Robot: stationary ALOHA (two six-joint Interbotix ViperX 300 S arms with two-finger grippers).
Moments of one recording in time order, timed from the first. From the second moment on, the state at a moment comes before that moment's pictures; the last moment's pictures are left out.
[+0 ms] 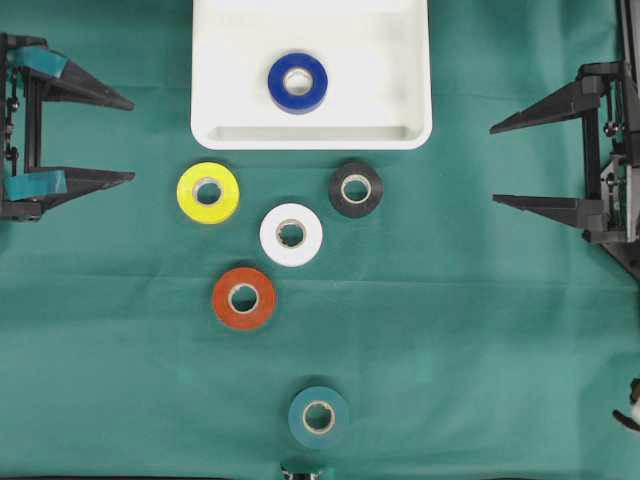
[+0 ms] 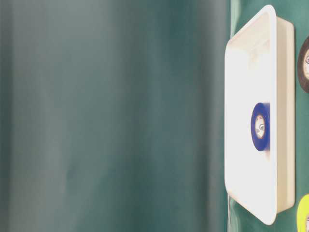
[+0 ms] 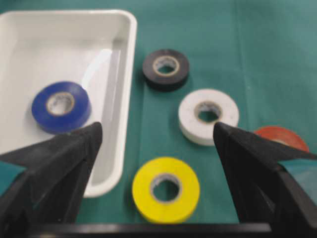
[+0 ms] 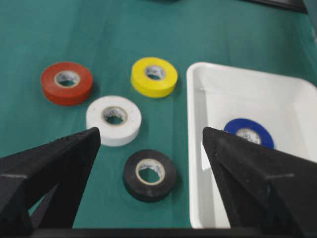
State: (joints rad) left arm 0.07 -0.83 1.07 0.00 0.12 0.05; right arm 0.00 -0.93 1.11 -0.02 0.09 0.00
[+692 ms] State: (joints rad) left arm 0.07 -0.87 1.14 0.00 0.04 0.05; right arm 0.00 -0.92 1.12 -0.02 0.10 0.00
